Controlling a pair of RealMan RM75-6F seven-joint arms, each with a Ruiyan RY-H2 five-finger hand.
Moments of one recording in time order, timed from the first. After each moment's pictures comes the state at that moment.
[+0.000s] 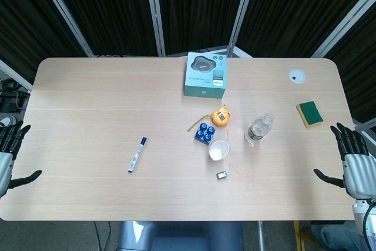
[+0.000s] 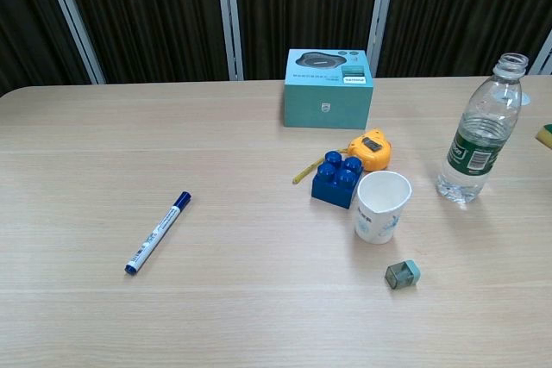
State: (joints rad) left arm -0.10 -0.97 -0.03 -1.81 1.51 1.49 0.09; right arm 0.17 -1.09 0.01 -1.63 -1.41 1.57 0.09
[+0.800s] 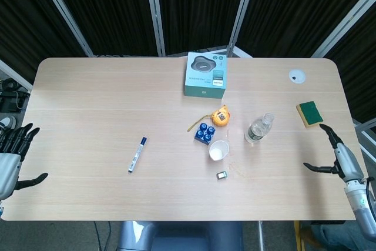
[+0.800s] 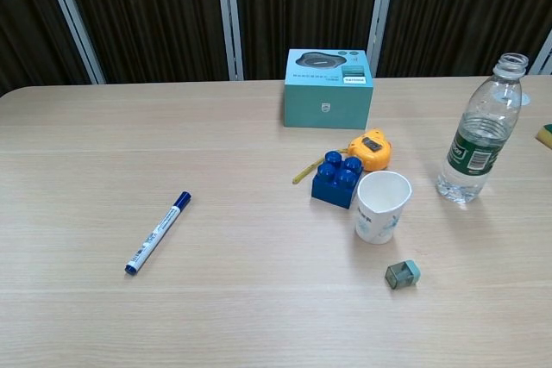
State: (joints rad) left arm -0.11 -0.96 -0.02 -1.83 1.52 1.44 0.08; right arm 0.29 -1.18 0.06 -1.31 -1.36 1.10 0.80
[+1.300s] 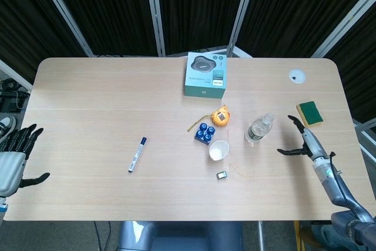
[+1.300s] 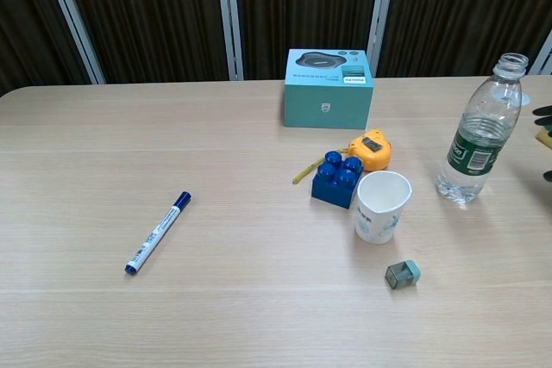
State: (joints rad) left arm -0.14 -0.98 -0.03 -1.82 1.46 1.38 0.13; right arm 0.49 -1.47 0.08 -0.92 -1.43 0.84 1.07
